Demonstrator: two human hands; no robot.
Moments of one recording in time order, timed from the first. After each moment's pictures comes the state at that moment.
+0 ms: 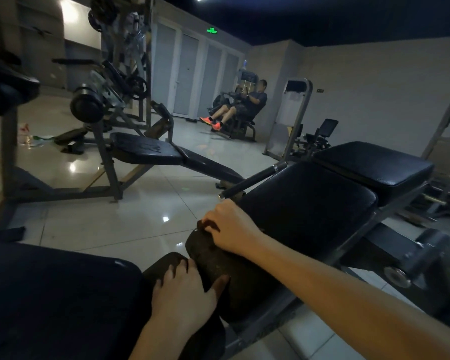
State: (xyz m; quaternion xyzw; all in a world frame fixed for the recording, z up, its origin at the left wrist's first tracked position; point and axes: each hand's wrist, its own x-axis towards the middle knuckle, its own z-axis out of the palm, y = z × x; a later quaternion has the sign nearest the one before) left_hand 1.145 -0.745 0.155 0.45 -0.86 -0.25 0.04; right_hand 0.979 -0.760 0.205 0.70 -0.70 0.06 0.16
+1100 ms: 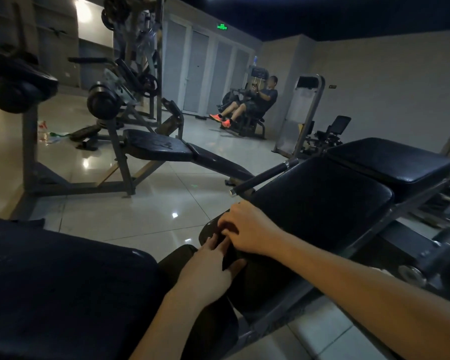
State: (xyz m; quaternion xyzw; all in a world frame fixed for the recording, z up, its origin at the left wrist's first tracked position) left_hand 1.134 -0.765 0.151 0.31 -0.89 -0.30 0.13; right_hand 0.985 -0.740 0.216 0.71 -0.69 0.04 0.11
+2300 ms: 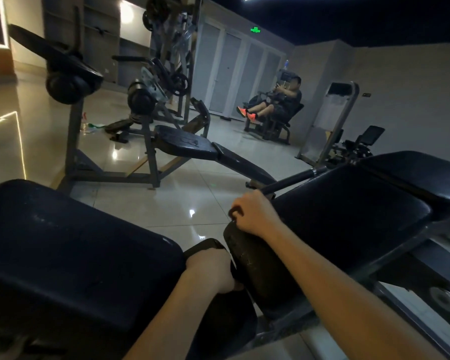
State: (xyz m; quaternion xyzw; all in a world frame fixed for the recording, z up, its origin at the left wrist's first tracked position) left_hand 1.163 -0.772 0.166 0.38 -0.90 -0.20 -0.05; right_hand 0.997 -0.796 0.208 0.67 -0.73 0.01 0.15
